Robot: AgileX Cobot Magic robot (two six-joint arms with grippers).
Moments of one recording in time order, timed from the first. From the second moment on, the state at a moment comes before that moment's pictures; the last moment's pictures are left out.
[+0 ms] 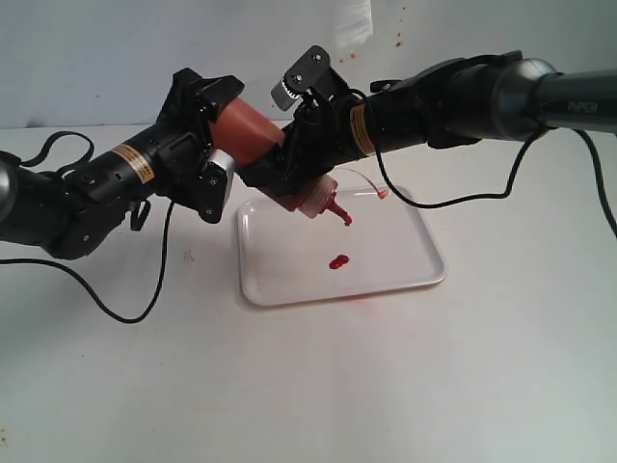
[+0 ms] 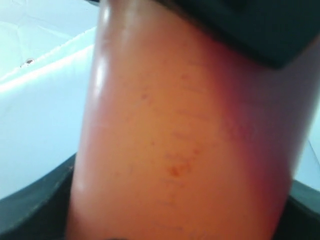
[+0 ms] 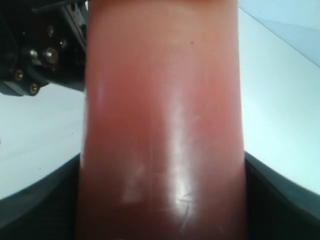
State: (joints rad) left arm -0.27 2.06 -1.01 0.40 -0.94 1.59; right arm 0.41 2.17 -1.59 -1.79 -0.64 1.42
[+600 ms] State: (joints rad) left arm -0.26 2.06 -1.01 0.44 -0.92 1.44; right arm 0.41 2.17 -1.59 -1.79 -0.64 1.41
